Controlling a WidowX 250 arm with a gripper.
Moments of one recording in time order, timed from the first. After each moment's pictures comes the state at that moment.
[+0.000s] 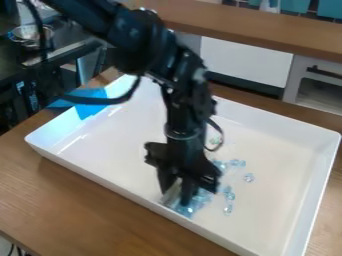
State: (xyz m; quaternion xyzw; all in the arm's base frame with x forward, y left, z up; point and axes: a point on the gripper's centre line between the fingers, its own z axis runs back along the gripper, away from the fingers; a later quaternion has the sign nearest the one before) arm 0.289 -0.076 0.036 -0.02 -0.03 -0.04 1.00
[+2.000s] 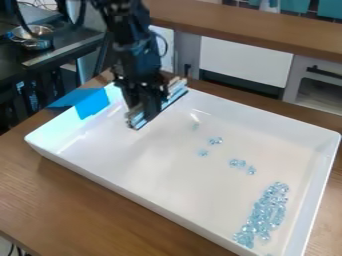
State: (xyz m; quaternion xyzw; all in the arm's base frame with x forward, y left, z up) arm 0.364 0.049 0.091 -0.04 -0.11 -0.07 0.99
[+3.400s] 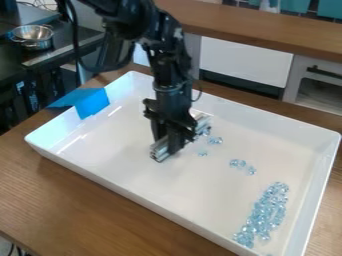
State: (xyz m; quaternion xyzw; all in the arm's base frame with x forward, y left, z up) arm 0.374 -0.004 0.040 -0.02 -0.06 -0.13 0.99
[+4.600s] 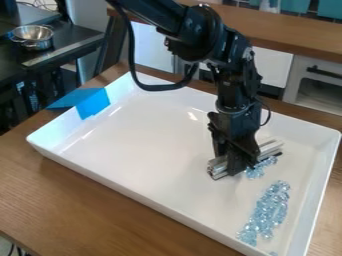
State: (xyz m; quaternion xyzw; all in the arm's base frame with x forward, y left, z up) arm 0.369 -0.108 0.033 -0.04 -0.08 -0.29 0.95
